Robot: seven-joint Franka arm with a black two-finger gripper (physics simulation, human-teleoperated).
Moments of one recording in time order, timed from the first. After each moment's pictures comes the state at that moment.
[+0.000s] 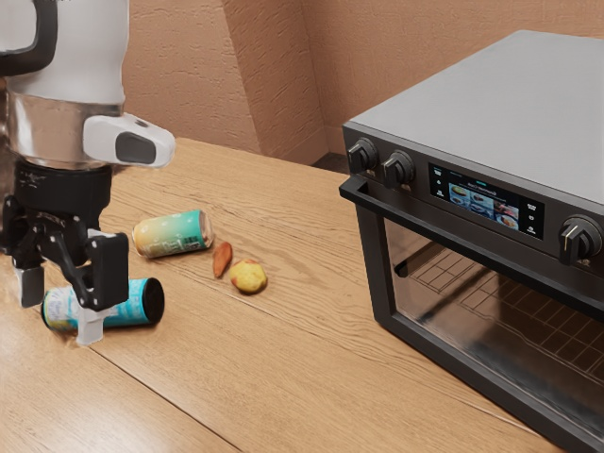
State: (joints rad) arm -0.30 -0.25 0.14 -1.49 0.02 0.80 -0.25
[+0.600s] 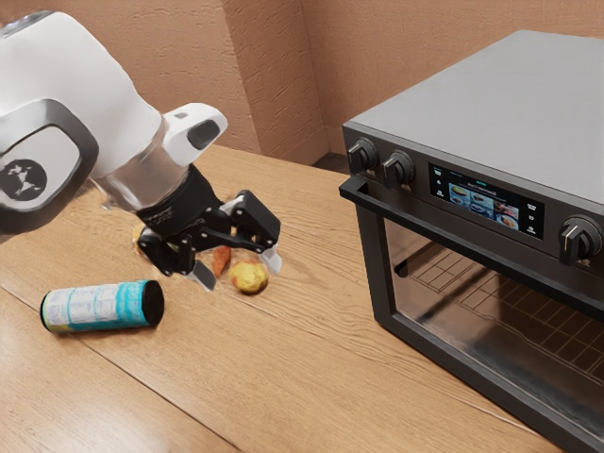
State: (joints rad) arm -0.27 -0.41 0.14 -2.00 -0.09 1.91 -0.61
